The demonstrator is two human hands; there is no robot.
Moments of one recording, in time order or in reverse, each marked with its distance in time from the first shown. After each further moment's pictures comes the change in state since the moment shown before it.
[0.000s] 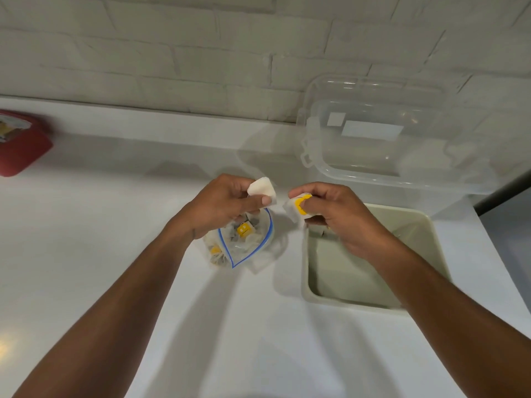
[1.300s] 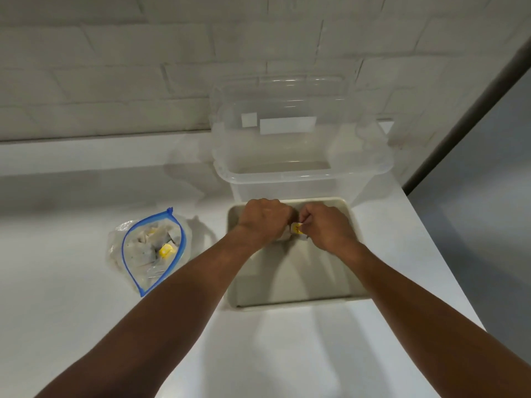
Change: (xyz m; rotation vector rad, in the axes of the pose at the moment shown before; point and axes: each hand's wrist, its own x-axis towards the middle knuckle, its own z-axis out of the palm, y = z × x) left_hand 0.116 0.035 0.205 1.248 -0.110 0.314; right_hand 0.006 0.114 -0.130 -0.786 0.301 0.133
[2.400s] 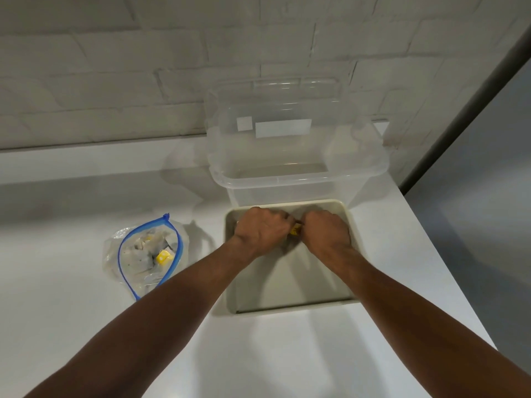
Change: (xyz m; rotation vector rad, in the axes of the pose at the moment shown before) left_hand -0.006 0.004 0.005 0.299 0.049 0.199; right_hand 0.004 -0.002 0.014 -0.452 0.071 0.000
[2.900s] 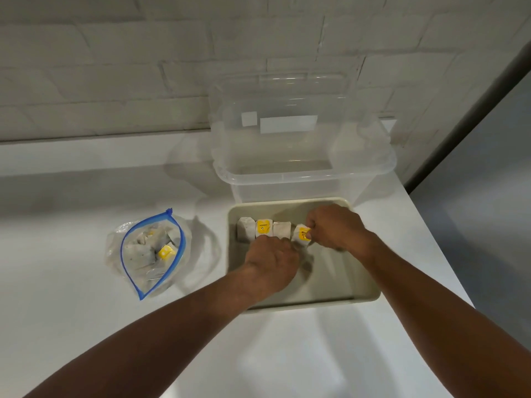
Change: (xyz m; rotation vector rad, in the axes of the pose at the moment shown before) left_hand -0.041 0.039 0.020 0.202 -0.031 0.028; right_hand 0.007 0.016 -0.027 0.004 -0.247 -0.083
